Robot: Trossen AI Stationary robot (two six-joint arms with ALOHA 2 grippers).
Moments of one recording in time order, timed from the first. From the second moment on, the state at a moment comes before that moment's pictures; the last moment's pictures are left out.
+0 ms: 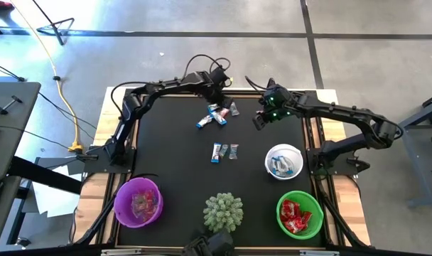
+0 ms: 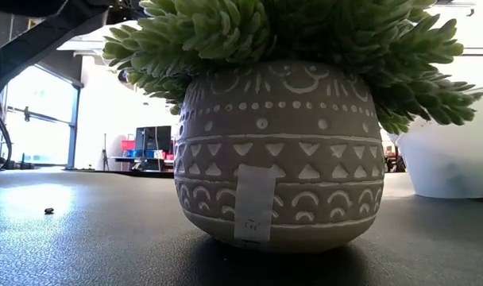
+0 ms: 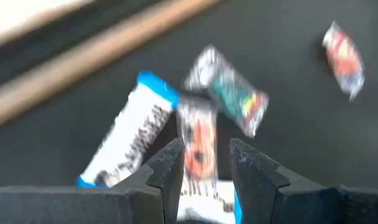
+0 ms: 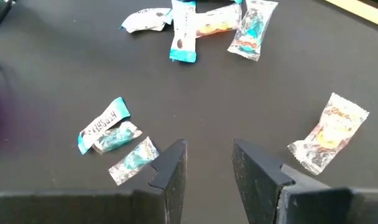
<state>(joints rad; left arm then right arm) 0.58 2.22 1.81 -0.69 0.15 -0.46 -0.54 1.30 0.90 -0.51 -0.17 0.40</state>
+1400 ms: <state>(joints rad) 0.58 2.27 1.82 -0.78 0.31 -0.47 -0.56 1.30 0.90 -0.50 -0.19 0.39</state>
